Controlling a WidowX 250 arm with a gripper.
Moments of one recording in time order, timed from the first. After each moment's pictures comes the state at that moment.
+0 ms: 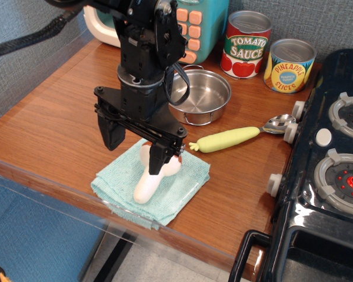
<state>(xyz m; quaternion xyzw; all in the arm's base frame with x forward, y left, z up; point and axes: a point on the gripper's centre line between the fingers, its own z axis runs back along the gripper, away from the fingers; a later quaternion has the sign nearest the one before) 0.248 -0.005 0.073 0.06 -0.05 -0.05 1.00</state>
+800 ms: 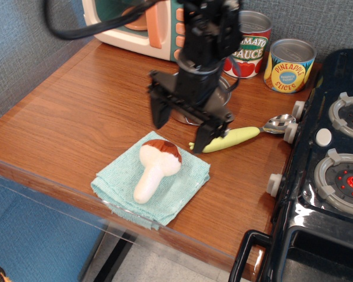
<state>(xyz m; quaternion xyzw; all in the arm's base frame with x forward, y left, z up) 0.307 -0.035 0.064 0.09 -0.05 -0.09 0.99</state>
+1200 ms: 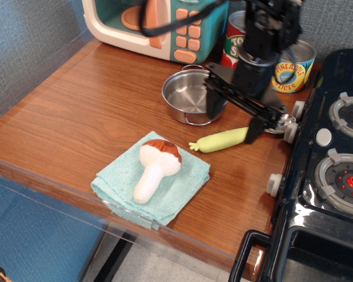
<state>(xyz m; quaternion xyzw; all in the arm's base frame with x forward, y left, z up) 0.357 -0.084 0.052 0.07 -0.06 -0.14 0.99</state>
